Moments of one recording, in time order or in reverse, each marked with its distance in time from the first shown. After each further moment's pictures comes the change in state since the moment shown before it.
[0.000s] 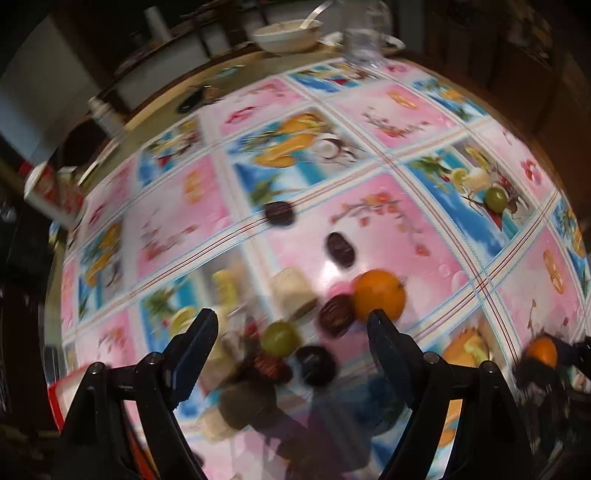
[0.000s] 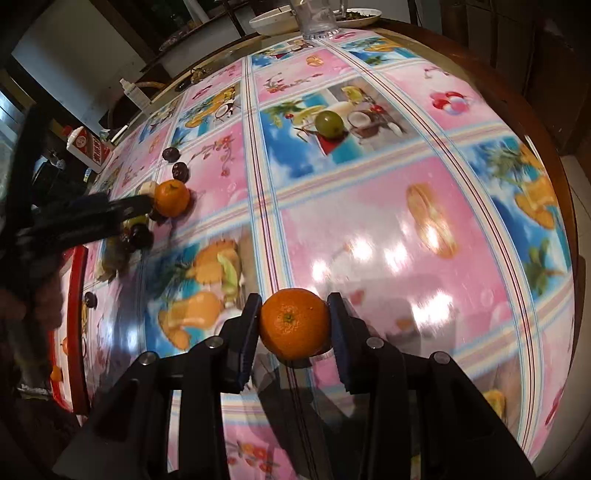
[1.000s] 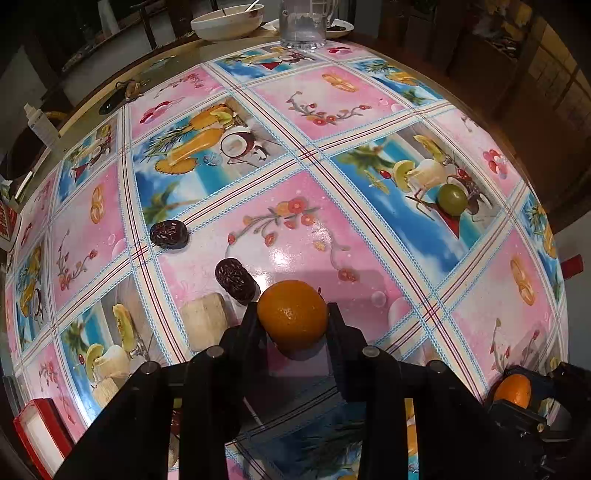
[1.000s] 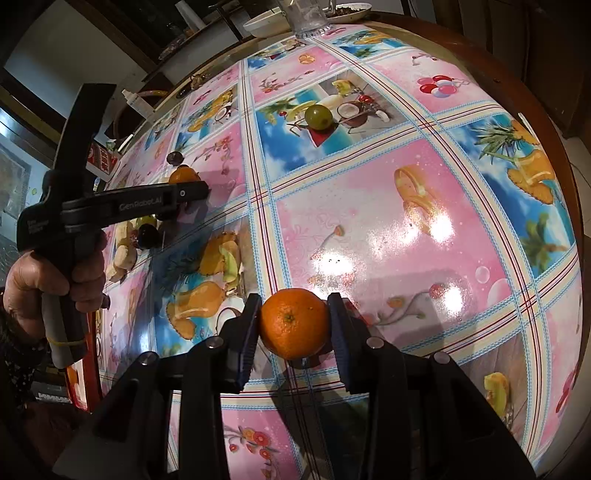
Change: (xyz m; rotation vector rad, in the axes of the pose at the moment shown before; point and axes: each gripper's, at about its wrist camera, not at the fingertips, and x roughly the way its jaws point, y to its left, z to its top) left arm 0.025 -0.035 0.016 0.036 0.039 -0.204; right arm -0.007 -0.011 -0.009 0.046 0.010 0.055
